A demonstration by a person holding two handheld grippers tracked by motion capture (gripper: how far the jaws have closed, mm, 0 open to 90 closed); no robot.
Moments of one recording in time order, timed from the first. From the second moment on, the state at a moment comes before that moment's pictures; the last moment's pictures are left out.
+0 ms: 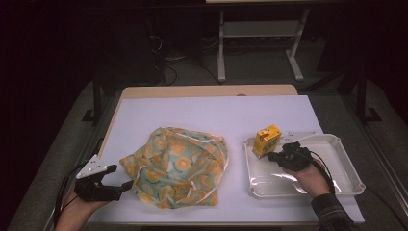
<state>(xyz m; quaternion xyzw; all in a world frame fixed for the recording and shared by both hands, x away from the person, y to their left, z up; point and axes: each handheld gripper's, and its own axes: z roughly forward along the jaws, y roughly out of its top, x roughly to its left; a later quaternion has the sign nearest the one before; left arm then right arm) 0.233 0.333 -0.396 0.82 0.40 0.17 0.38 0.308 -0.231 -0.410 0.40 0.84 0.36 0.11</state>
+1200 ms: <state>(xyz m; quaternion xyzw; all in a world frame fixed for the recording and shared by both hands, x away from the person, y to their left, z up) 0.234 0.332 -0.398 0.82 0.40 0.16 0.38 0.334 -0.218 -0.416 0.41 0.84 0.34 0.13</state>
